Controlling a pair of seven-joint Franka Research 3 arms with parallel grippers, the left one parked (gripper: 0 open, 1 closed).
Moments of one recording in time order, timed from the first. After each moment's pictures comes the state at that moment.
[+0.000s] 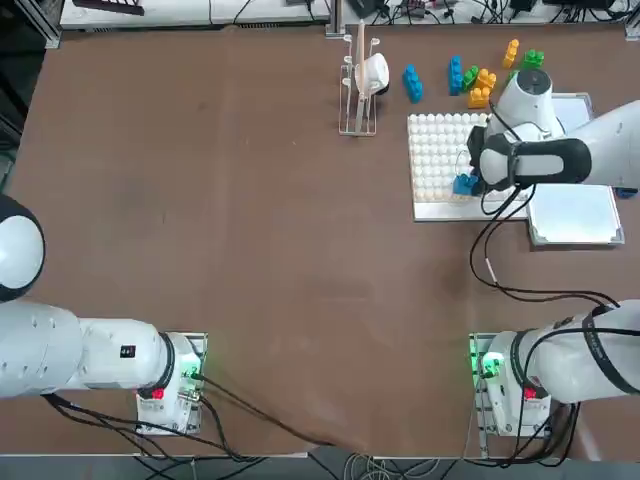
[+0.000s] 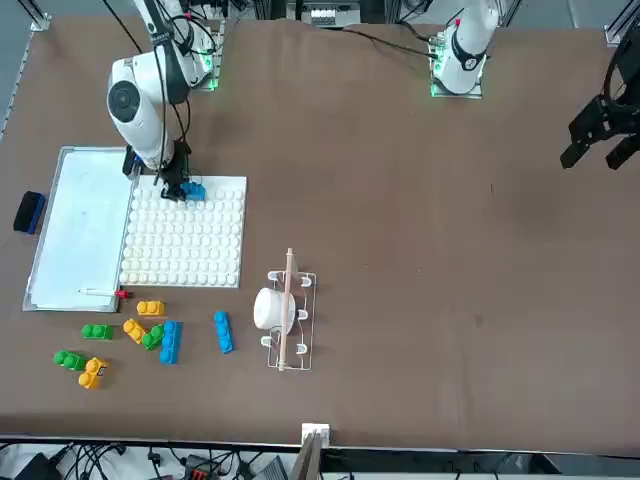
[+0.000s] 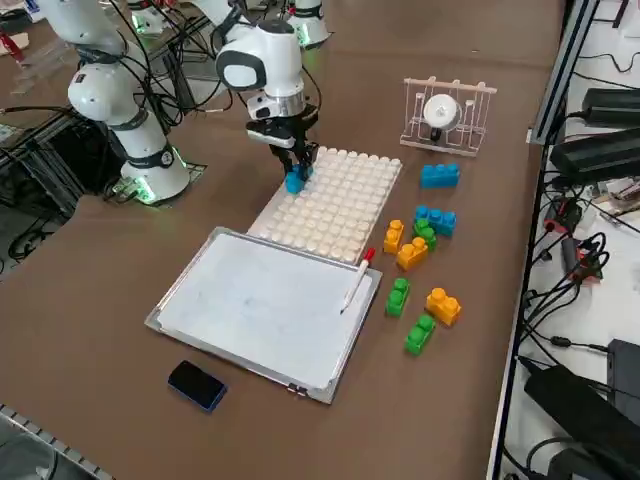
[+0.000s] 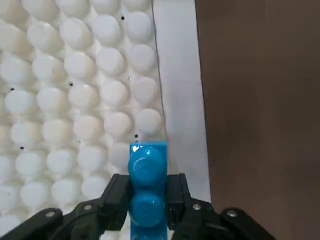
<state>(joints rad) 0.33 -0.01 -0.13 -2.60 -0.11 2.56 1.96</state>
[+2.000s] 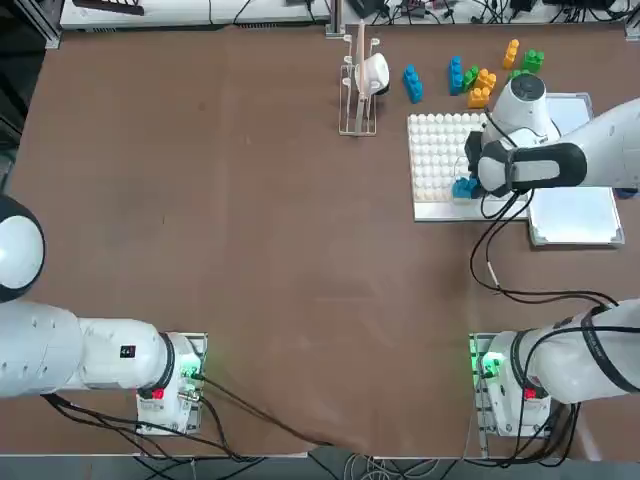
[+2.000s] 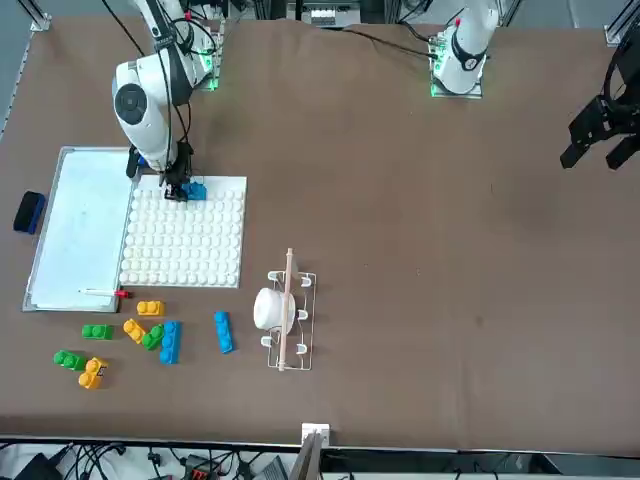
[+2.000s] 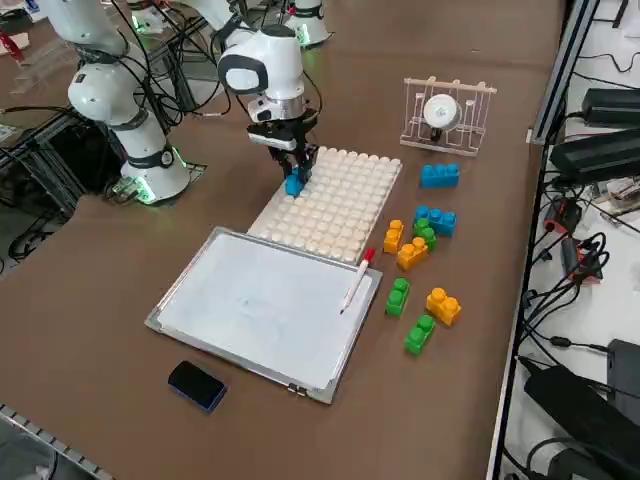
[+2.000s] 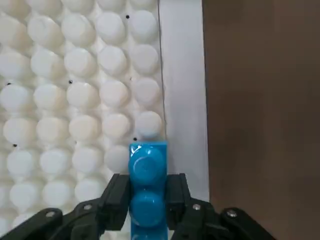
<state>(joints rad) 0.33 0.02 -0.13 -2.60 -0.16 2.59 1.96</state>
